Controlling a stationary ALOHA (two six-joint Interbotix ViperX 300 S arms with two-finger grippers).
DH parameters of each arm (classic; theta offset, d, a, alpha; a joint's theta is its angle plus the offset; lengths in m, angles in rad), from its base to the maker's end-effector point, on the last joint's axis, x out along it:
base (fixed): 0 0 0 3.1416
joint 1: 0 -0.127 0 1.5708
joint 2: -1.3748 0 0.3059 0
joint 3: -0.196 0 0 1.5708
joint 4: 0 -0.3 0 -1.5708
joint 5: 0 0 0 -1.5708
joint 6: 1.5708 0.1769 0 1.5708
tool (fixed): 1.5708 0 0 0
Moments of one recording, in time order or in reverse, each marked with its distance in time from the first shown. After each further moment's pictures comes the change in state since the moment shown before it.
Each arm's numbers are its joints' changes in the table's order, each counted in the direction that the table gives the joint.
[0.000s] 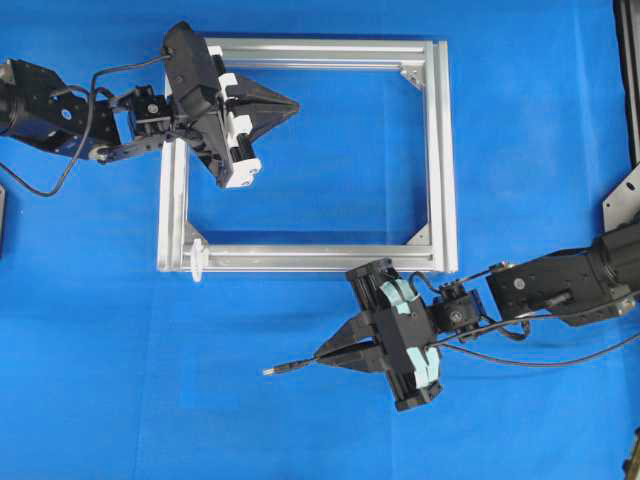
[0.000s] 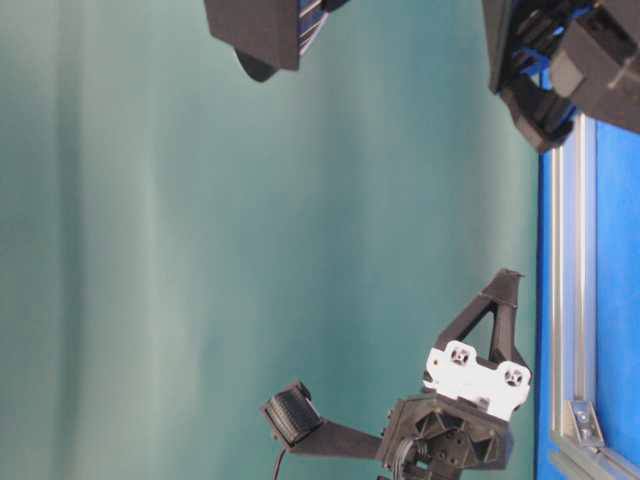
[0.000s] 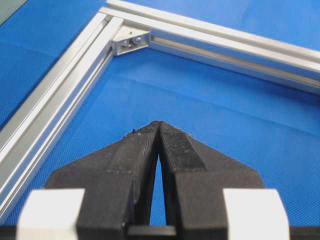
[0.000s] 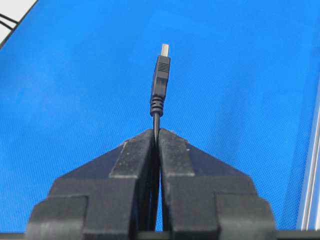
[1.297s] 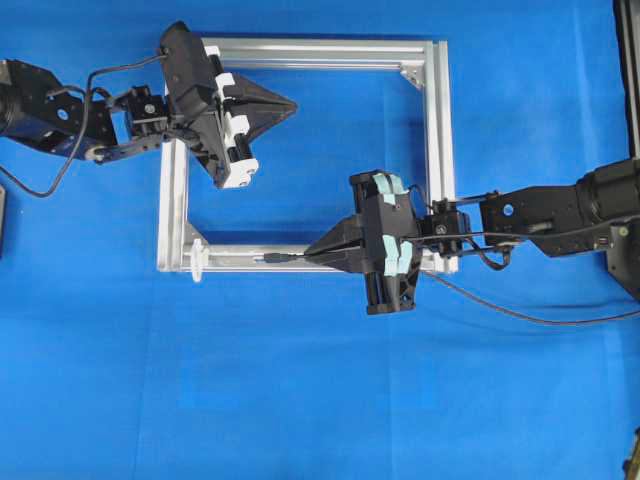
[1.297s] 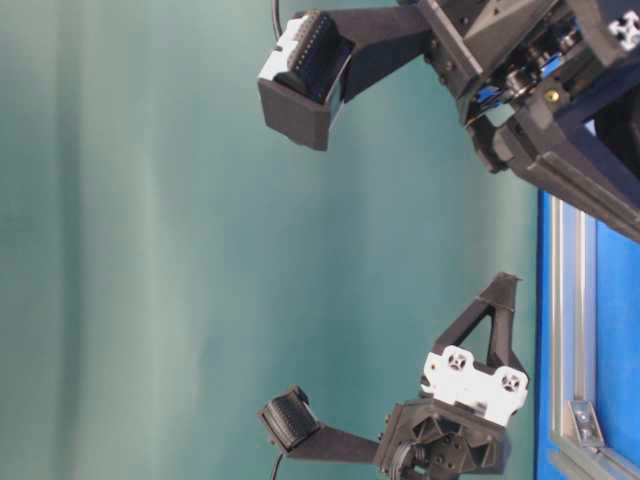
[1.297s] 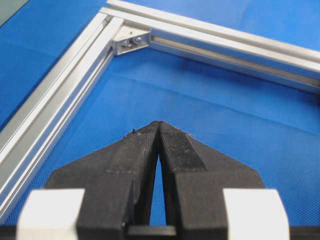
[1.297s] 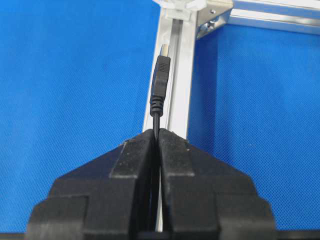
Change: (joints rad) left arm 0.000 -0.011 0.011 0.002 0.002 0.000; right arm 0.242 -0.011 0.028 -0.002 0.002 0.000
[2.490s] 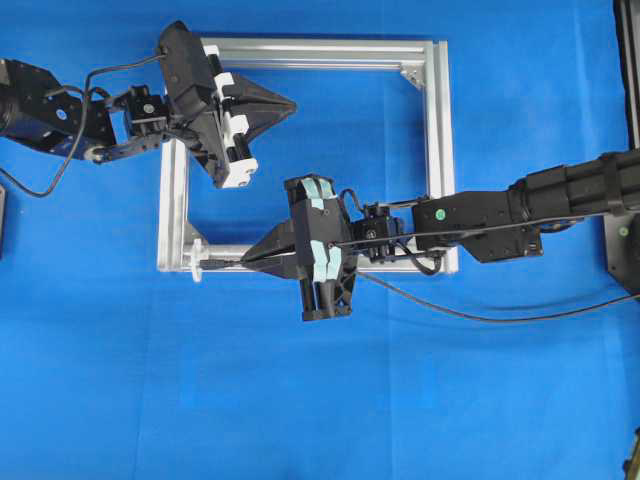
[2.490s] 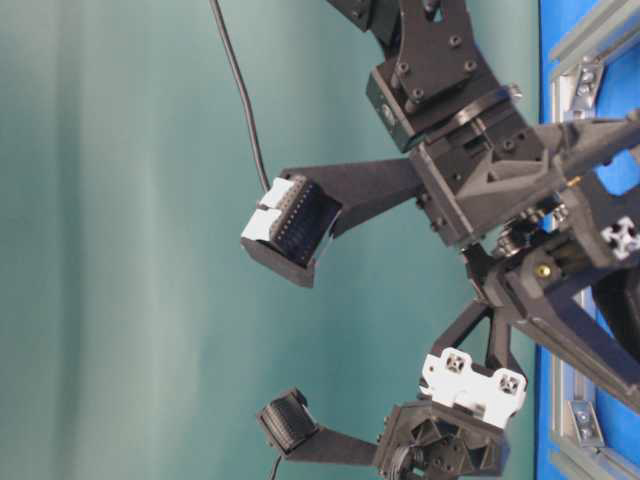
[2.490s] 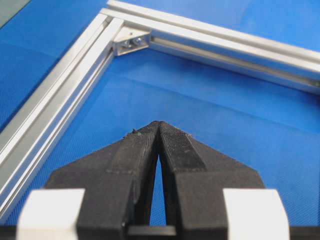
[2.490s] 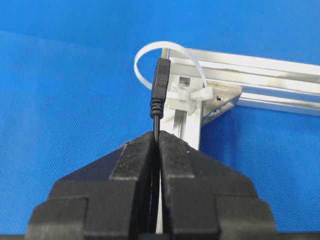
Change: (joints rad) left arm 0.000 -0.006 0.006 0.000 -0.002 0.000; right arm -0.003 0.149 -0.265 0.000 0.132 0.000
